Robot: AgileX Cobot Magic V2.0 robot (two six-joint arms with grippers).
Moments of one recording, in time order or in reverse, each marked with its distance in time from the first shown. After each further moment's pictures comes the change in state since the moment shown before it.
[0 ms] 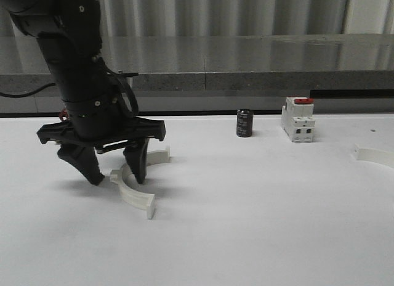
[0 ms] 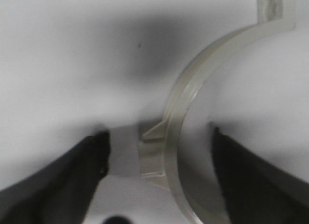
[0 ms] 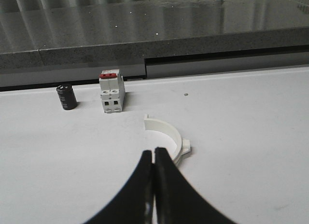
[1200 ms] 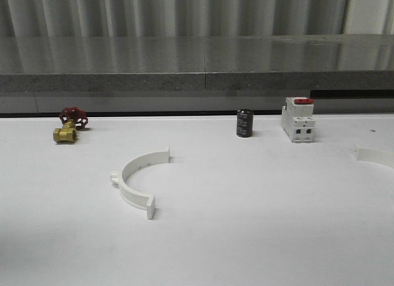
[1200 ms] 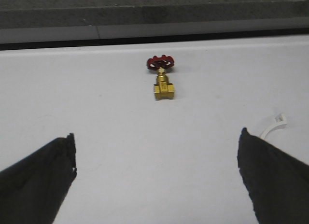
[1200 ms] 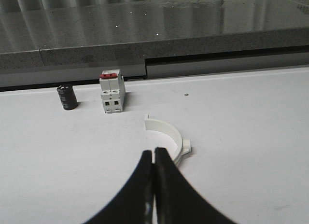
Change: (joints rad) left arm 0.386 -0.978 0.414 -0.001 -0.102 0.301; right arm 0.000 0.000 0.000 0.000 0.000 0.000
